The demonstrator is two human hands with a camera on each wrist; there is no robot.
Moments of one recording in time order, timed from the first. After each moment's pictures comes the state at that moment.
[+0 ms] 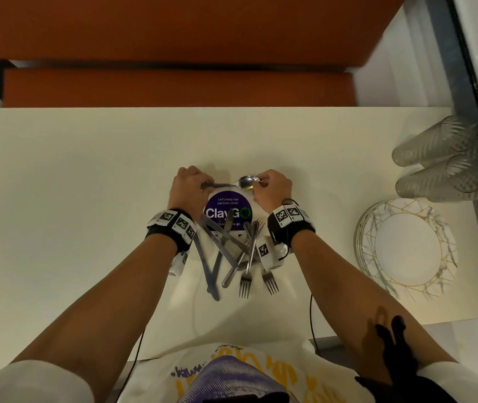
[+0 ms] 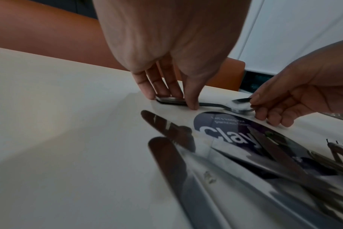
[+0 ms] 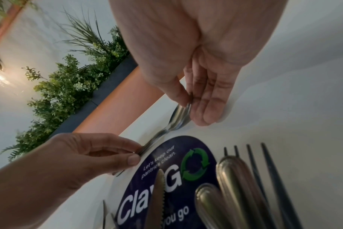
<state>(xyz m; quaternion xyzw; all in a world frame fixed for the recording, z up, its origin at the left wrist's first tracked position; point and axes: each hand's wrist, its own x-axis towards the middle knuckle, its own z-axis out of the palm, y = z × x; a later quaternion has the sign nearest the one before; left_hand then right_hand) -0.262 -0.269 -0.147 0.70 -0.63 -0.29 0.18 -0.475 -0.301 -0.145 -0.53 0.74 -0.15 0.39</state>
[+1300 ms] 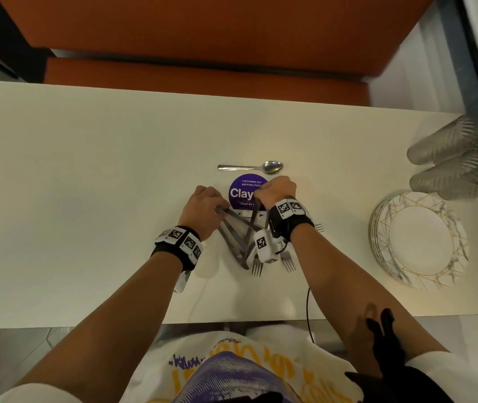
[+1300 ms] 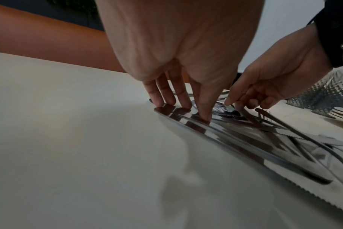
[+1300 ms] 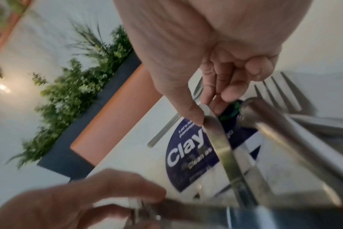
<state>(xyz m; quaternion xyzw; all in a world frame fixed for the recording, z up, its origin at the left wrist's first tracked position) -0.238 -0.160 -0.148 0.65 -0.69 -0.28 0.15 -0.430 -0.254 -0.121 -0.50 0.78 0.01 0.38</state>
